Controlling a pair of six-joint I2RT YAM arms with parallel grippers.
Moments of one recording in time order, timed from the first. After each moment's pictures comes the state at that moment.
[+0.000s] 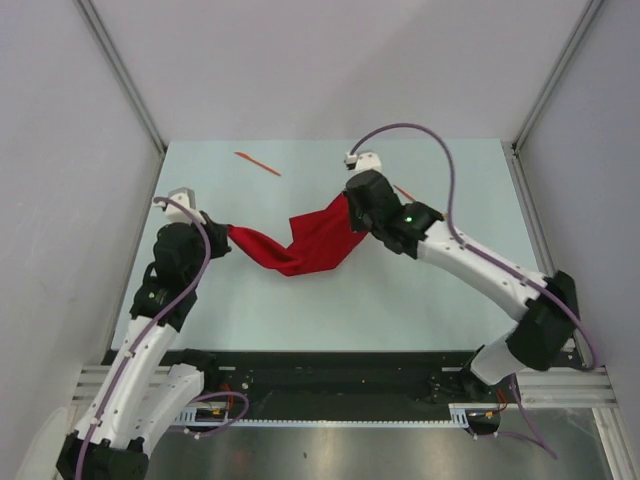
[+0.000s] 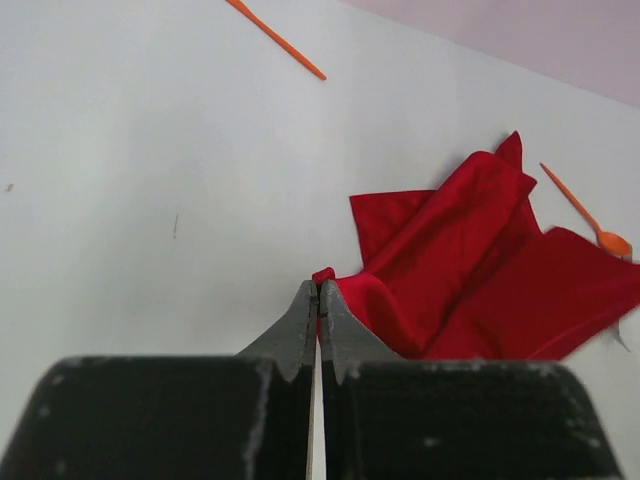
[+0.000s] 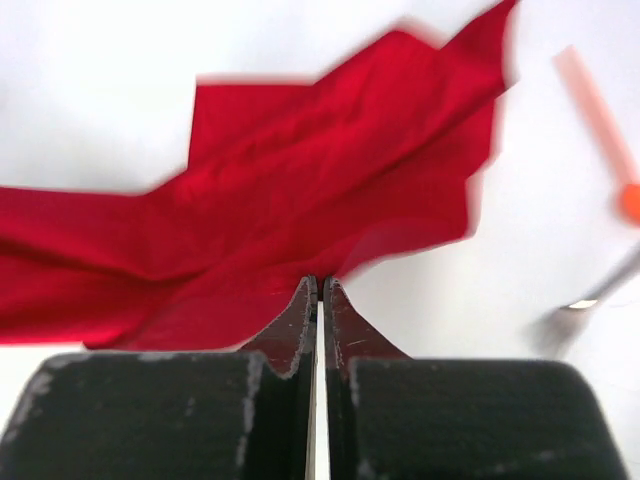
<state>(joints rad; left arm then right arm) -0.23 0.69 0.72 -0.32 -0.15 -0.39 0.81 1.58 1.39 -0.49 0.38 0.33</state>
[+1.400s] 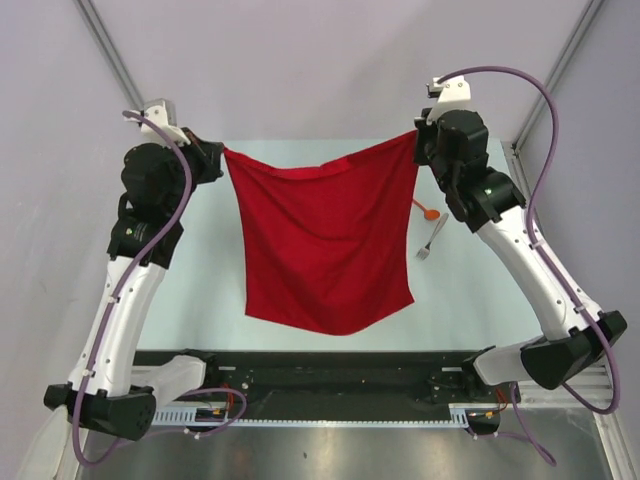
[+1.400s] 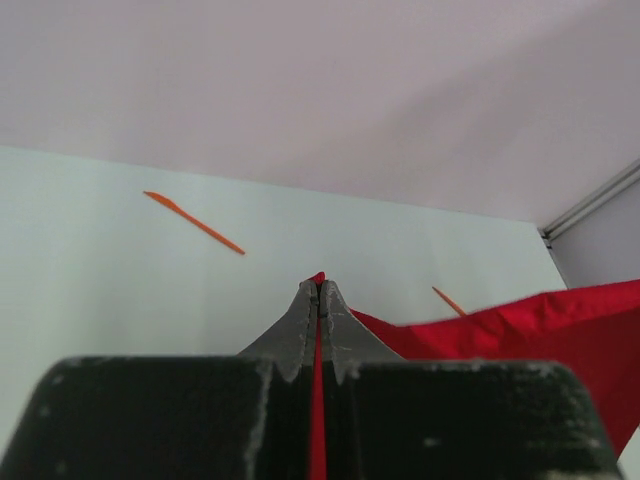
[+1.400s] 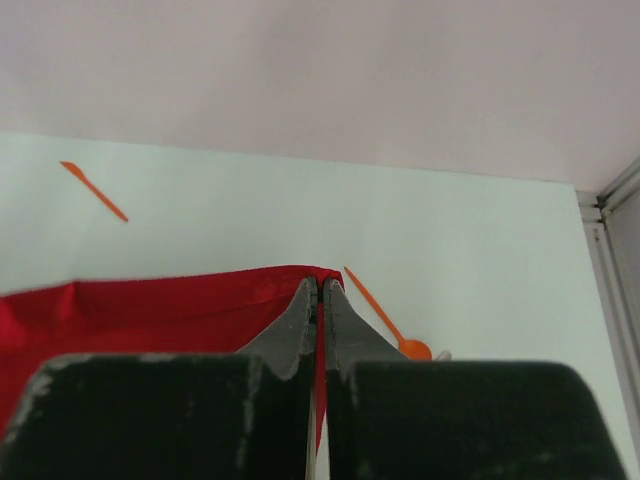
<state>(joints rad) -0.20 1.08 1.36 -0.33 -0.03 -0.36 0.49 1.37 1.62 -0.41 0.39 0.06</state>
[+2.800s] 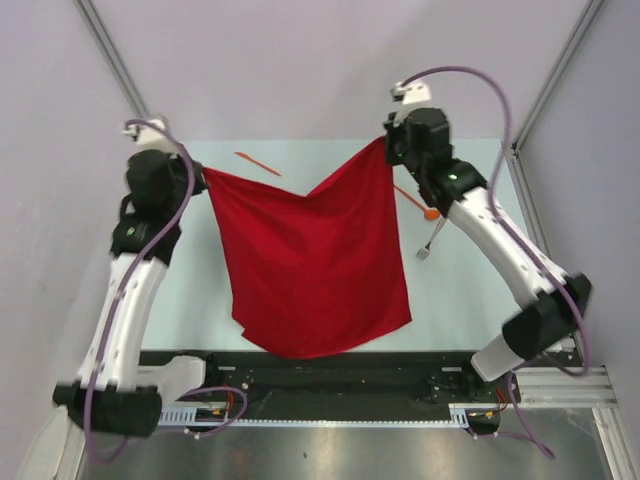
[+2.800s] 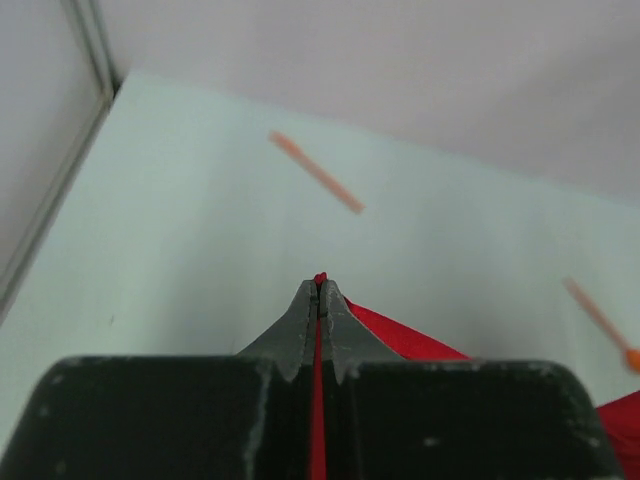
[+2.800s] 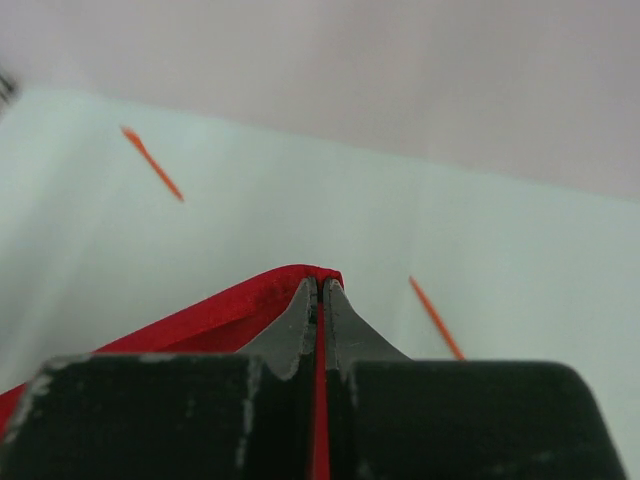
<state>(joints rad) -0.13 1.00 1.31 -0.41 -0.17 -0.28 0.52 1.47 1.63 -0.32 0.26 0.08</state>
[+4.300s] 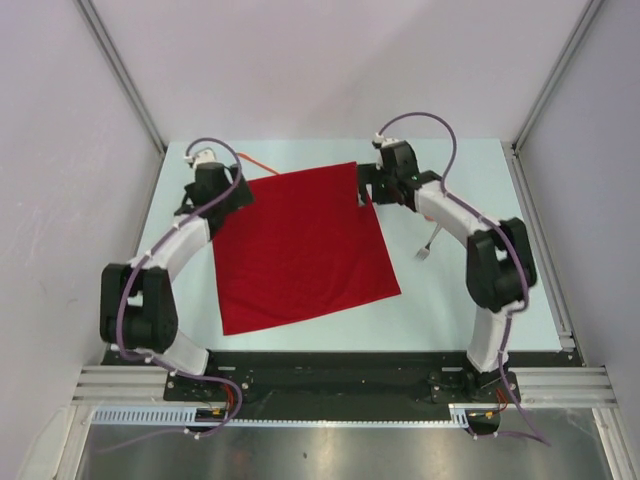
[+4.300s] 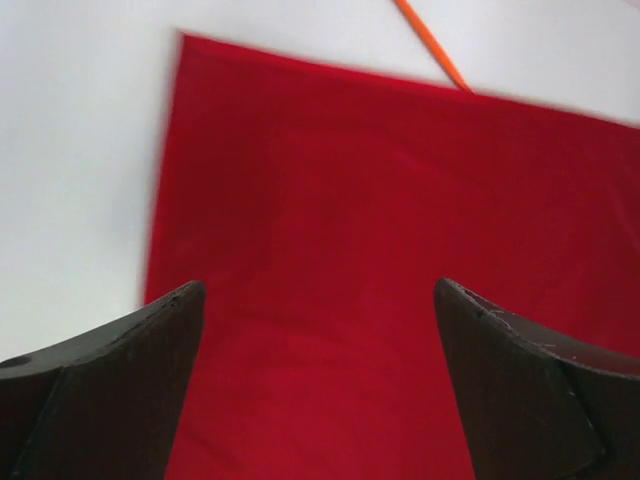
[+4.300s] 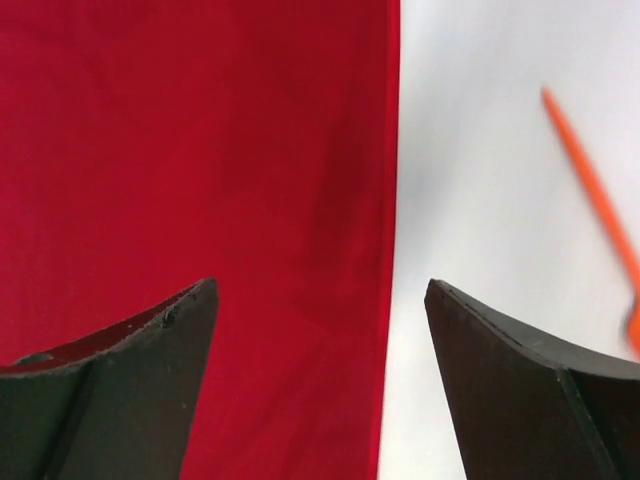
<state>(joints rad) -0.07 1.61 1.13 -0.13 -0.22 -0.42 0.41 2.00 1.63 -0.36 -0.01 0.22</state>
